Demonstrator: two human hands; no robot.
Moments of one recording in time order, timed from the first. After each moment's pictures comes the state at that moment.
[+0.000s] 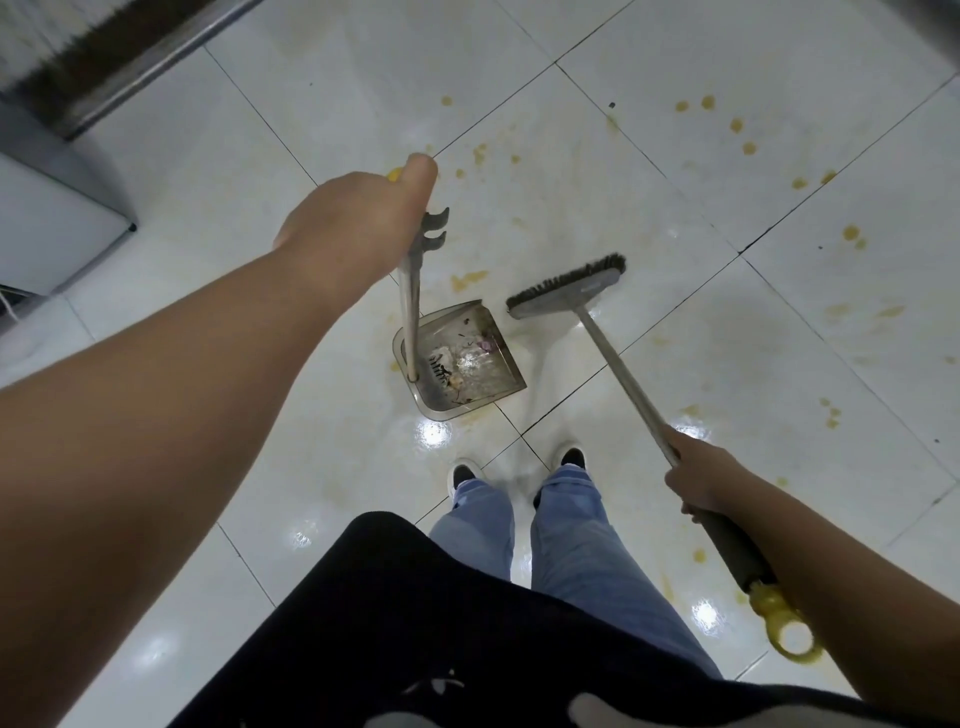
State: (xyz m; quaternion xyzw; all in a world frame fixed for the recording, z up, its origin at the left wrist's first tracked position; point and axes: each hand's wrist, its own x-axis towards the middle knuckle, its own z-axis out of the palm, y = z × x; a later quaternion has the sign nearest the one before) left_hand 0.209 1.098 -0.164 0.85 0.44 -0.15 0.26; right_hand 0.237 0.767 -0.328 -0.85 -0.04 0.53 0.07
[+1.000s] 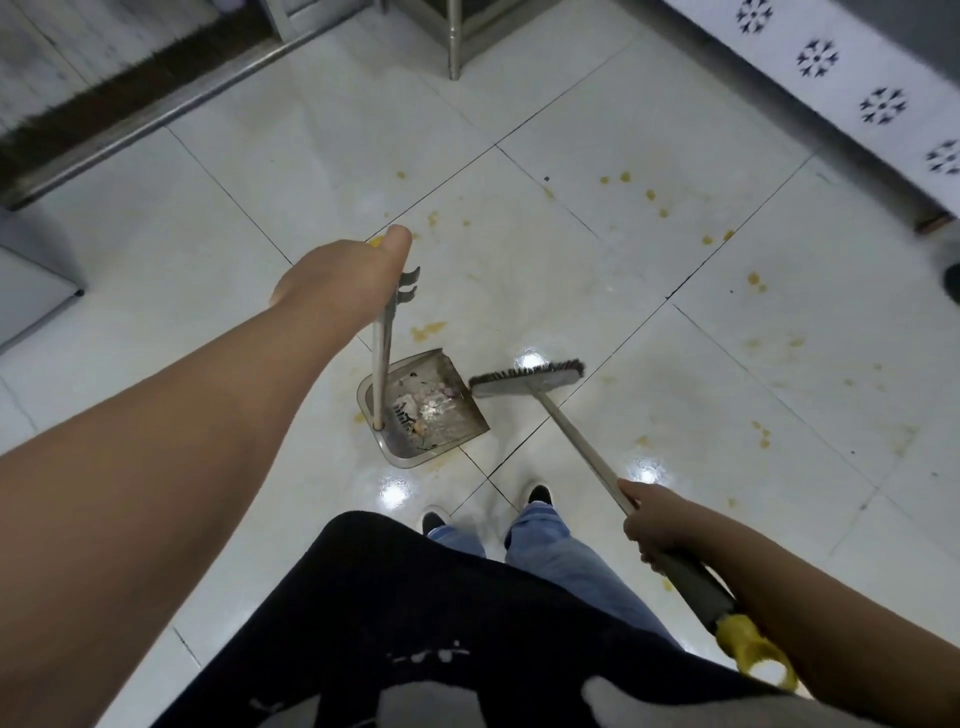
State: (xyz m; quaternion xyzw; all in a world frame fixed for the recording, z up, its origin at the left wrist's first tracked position) left_hand 0.191 1.090 -0.164 0.86 0.43 -0.16 0.24; right_hand 0.191 0.766 -0.282 -0.81 0.02 0.57 0.14
